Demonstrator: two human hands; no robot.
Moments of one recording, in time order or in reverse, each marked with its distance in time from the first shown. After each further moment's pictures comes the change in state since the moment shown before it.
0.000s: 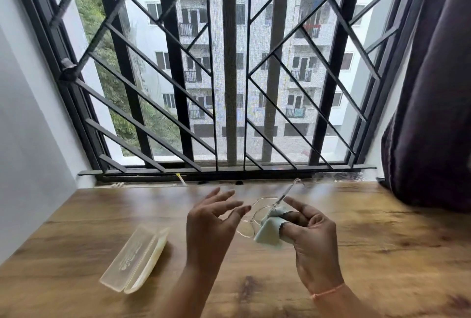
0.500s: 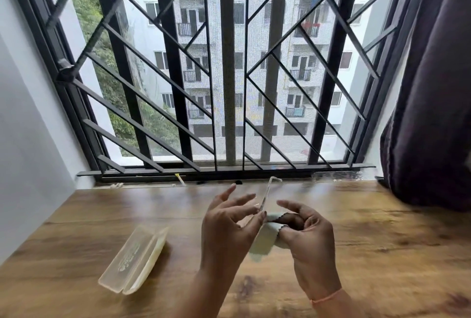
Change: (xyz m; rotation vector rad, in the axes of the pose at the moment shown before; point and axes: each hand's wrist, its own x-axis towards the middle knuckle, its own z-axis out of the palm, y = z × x) left_hand -0.009 0.019 0.013 -0.013 -0.079 0.108; right_hand -0.004 0.005 -0.003 -0.186 -0.012 -0.144
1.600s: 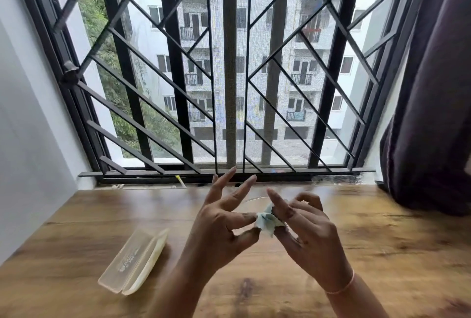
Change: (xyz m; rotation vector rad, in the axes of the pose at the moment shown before) left_hand 0.014 -0.003 -0.030 0.074 -0.235 0.451; right_hand 0.015 -0.027 -0.014 -0.757 -0.317 -1.158
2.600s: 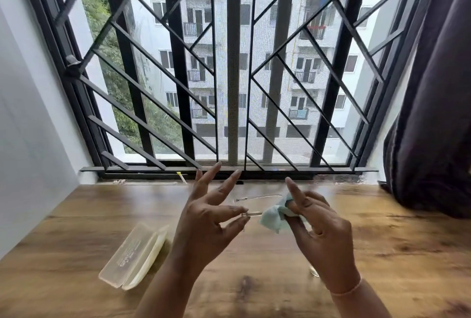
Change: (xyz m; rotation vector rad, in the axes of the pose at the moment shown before) left_hand -0.004 -0.008 -0.010 0.097 0.122 -0.055; right_hand -0.006 0.011 0.004 0.105 0.156 0.155
